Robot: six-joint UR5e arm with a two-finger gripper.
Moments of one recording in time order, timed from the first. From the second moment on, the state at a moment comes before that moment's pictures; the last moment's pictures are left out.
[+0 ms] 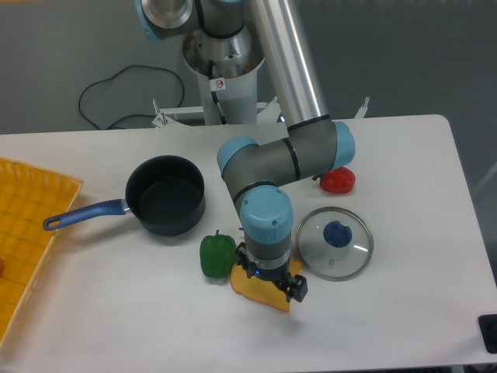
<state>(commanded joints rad) 2.40 -2.18 -1.48 -0.95 1.58 0.95</state>
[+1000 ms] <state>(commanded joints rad) 2.40 -2.18 -1.49 -0.95 1.56 0.95</state>
